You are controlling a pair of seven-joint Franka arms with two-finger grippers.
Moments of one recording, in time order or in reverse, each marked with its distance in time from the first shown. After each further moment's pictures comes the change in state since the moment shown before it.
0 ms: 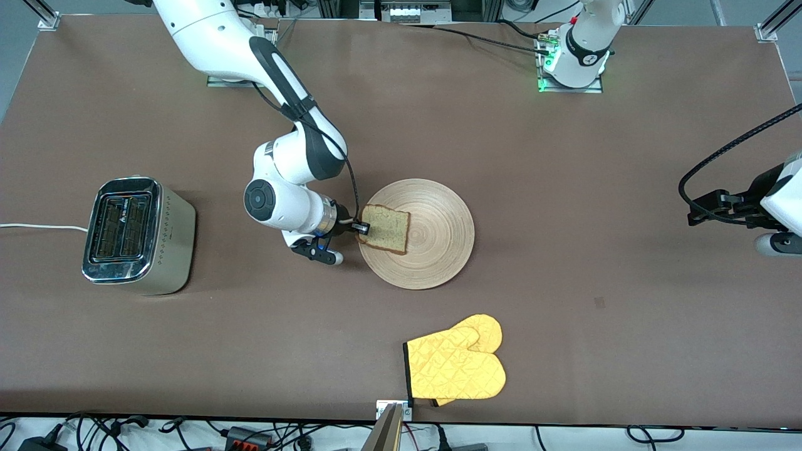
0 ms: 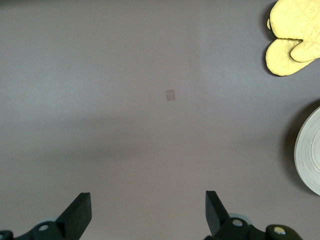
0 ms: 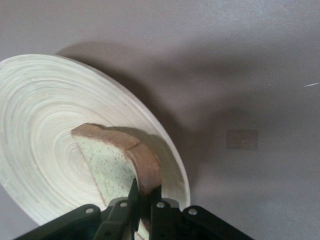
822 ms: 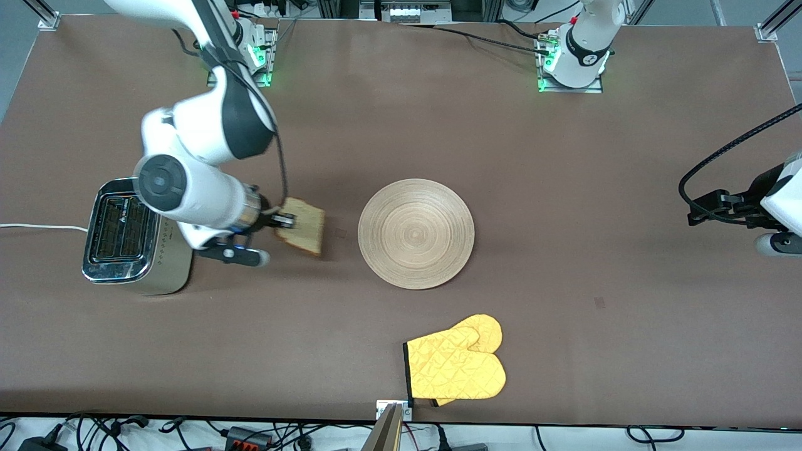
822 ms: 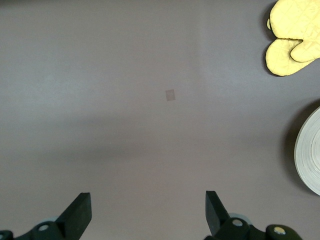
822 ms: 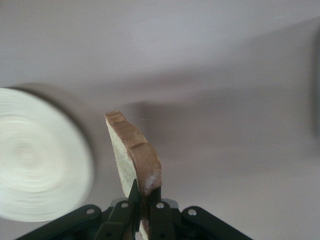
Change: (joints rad) left arm 0.000 0.000 0.000 0.000 0.000 0.000 0.000; right arm -0.004 -0.188 -0.245 0.200 -0.400 -0.566 -0.043
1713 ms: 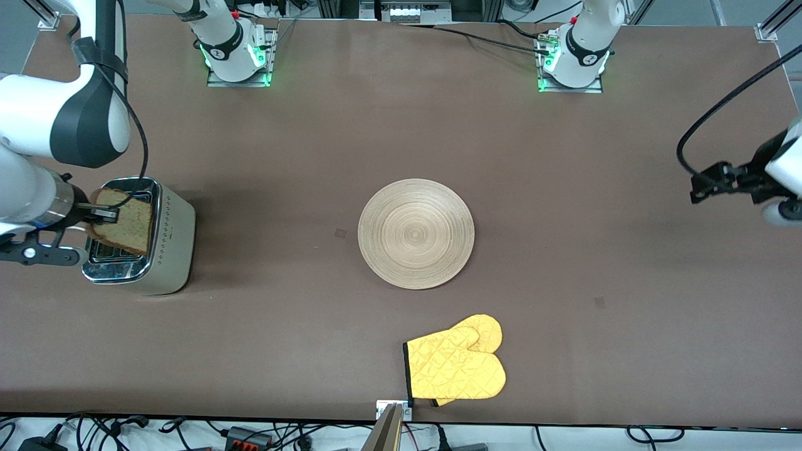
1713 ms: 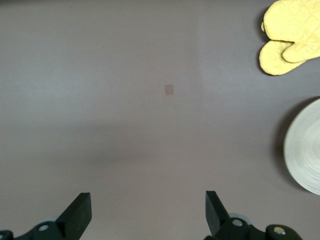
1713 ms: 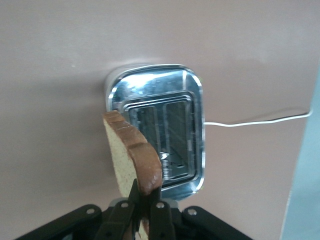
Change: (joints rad) left arm -0.198 -0.166 0.256 -0.094 -0.117 -0.021 -0.024; right arm -0.001 -0.020 -0.381 0.086 -0.243 -0.137 -0.428
